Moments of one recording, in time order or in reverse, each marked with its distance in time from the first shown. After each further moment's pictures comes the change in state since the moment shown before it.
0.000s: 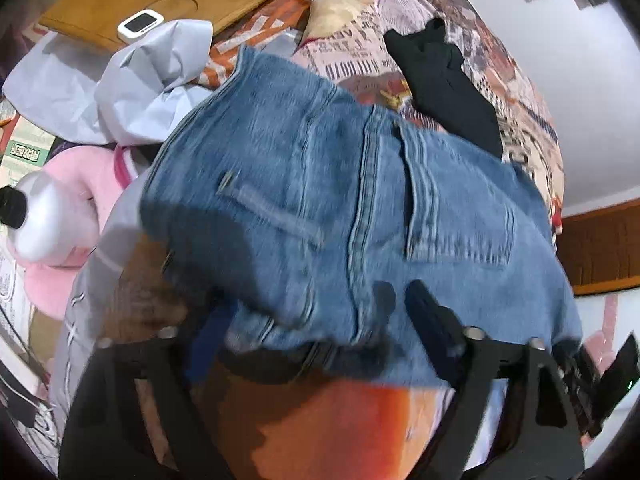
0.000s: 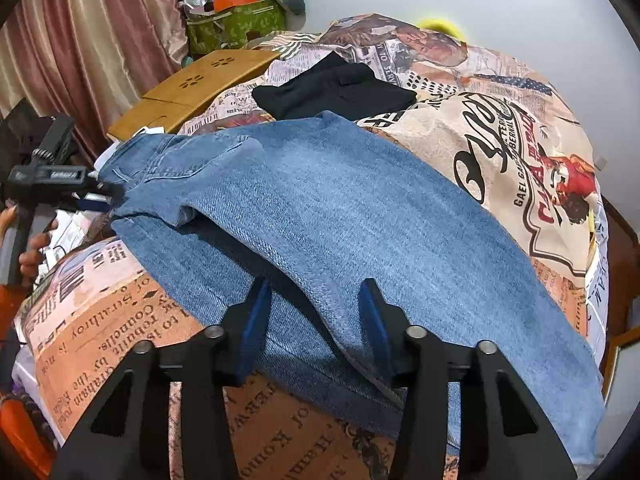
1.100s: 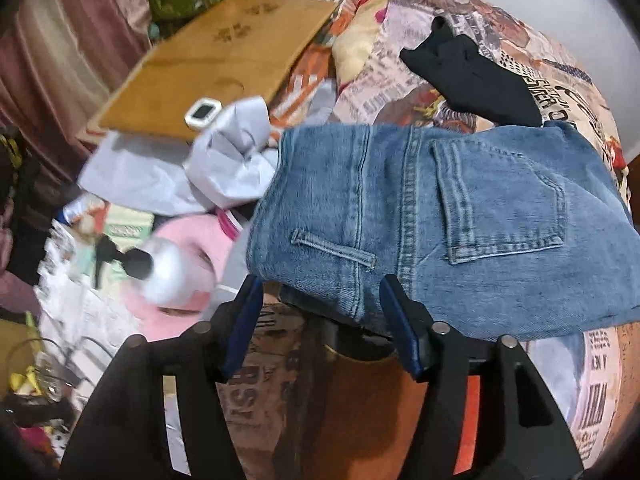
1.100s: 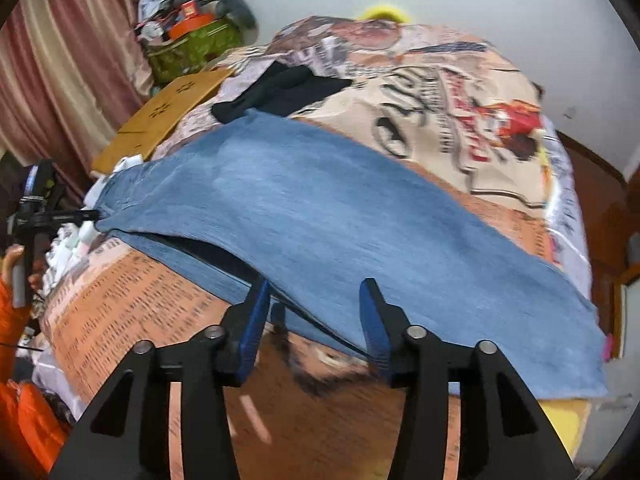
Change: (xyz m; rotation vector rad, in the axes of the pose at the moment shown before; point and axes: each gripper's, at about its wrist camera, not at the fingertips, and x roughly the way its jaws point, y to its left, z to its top) left arm -0.048 -0.020 -0.027 0.276 -0.156 0.385; right arm -0.061 -0.061 -0.051 0.185 -0.015 -0.072
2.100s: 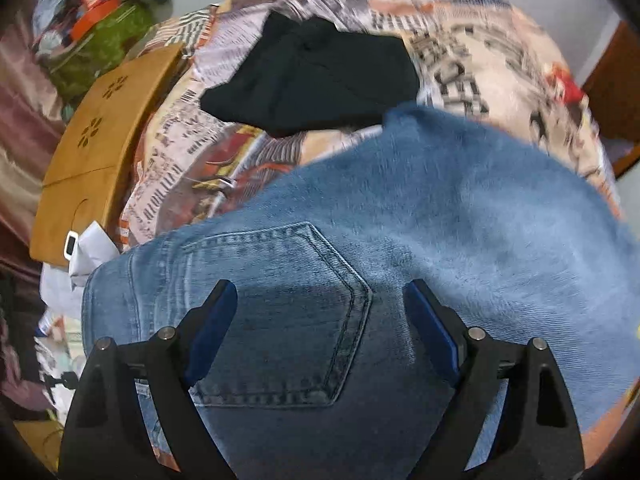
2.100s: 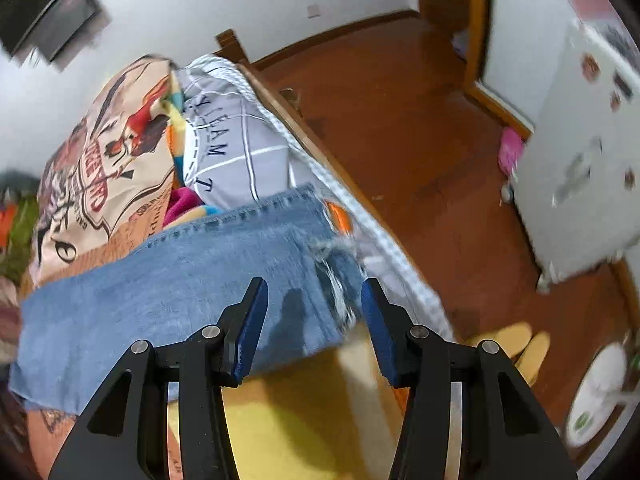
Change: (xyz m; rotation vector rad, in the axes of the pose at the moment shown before) left arm 0.034 -0.203 0.067 0.312 0.016 -0.042; right arm -0.033 -0.282 -0.116 0.855 -0.031 -0.249
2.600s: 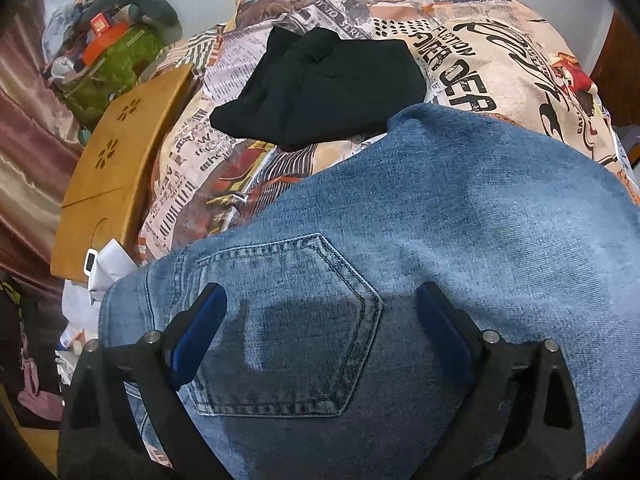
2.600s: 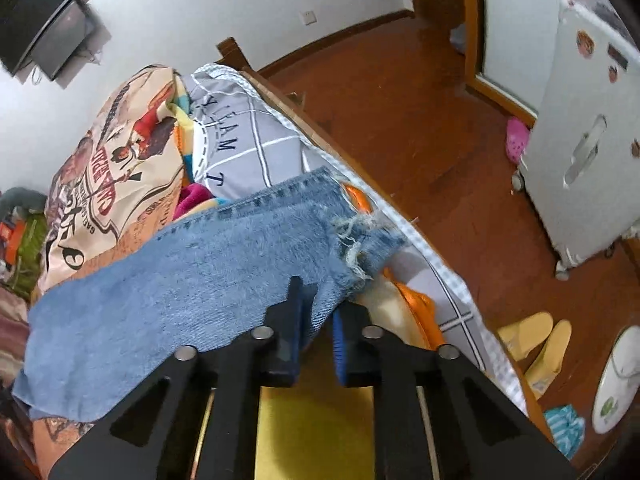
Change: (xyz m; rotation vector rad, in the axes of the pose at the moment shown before) left arm -0.002 -0.005 -0.003 0.028 -0.046 0.071; right arm 0.010 0.021 -0.006 -0.050 -0.072 -0.006
